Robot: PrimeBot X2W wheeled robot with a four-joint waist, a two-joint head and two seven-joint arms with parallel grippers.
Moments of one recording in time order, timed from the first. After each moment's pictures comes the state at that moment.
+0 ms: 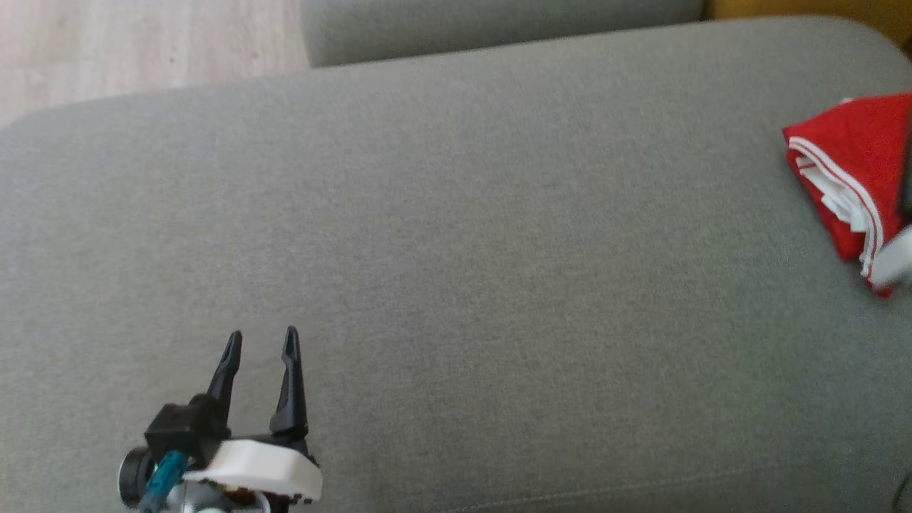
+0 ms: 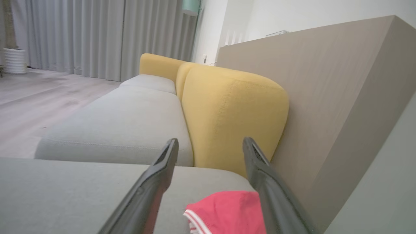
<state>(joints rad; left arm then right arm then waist) 0.08 0.05 -0.18 0.10 -0.21 0.07 -0.25 -0.37 -0.26 -0.23 0.21 -0.03 0.13 0.00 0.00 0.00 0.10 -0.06</state>
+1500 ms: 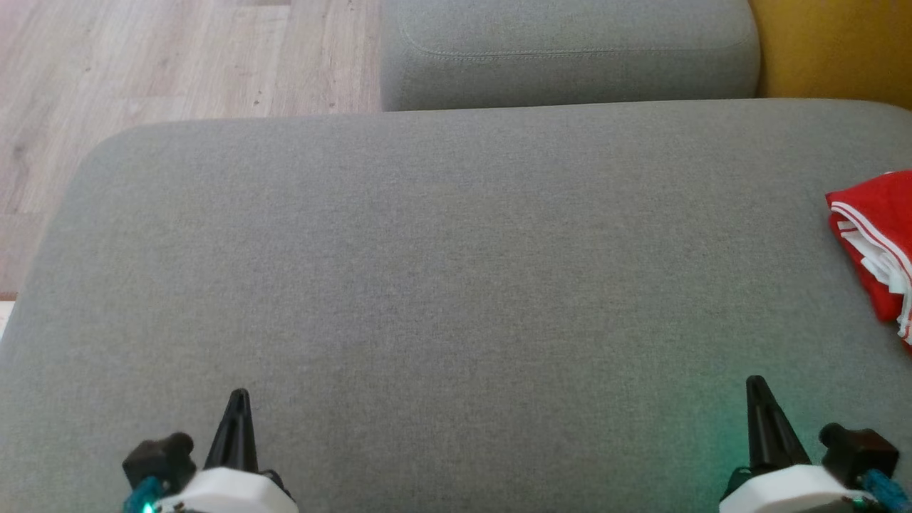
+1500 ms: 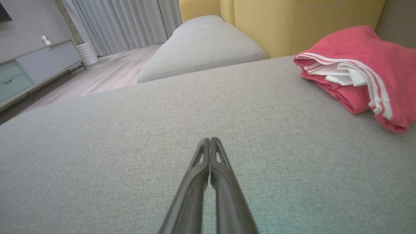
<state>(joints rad) 0.12 0.05 -0.11 0.26 -0.32 0.06 -0.21 0.11 -0.04 -0.07 0.33 0.18 0.13 -0.20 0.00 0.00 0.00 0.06</state>
